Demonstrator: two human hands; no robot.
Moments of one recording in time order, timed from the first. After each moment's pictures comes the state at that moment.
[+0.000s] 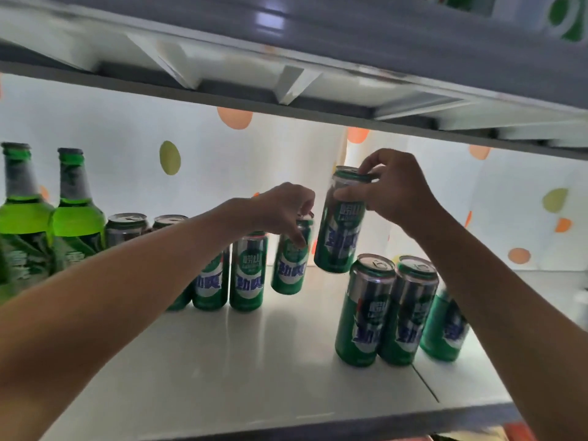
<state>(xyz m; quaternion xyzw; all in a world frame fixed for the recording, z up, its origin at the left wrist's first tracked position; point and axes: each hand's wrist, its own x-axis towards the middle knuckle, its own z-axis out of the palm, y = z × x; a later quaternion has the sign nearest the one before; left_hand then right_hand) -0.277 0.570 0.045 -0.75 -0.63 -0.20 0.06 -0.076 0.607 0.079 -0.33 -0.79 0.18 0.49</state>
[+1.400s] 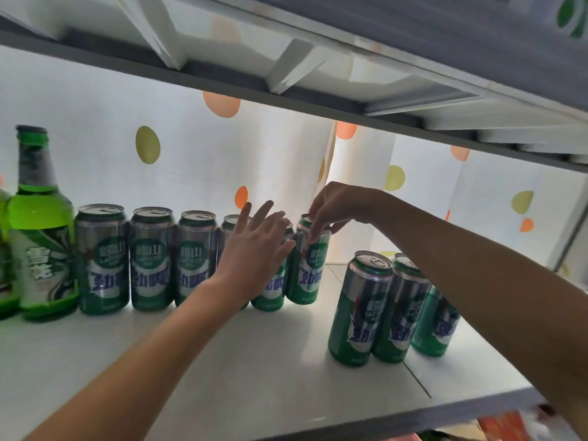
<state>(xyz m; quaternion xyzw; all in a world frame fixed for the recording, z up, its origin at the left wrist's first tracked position) -0.274 0.541 -0.054 -0.64 -0.66 -0.26 0.29 -0.138 0.655 0.066 -0.42 -0.89 0.17 0.08</state>
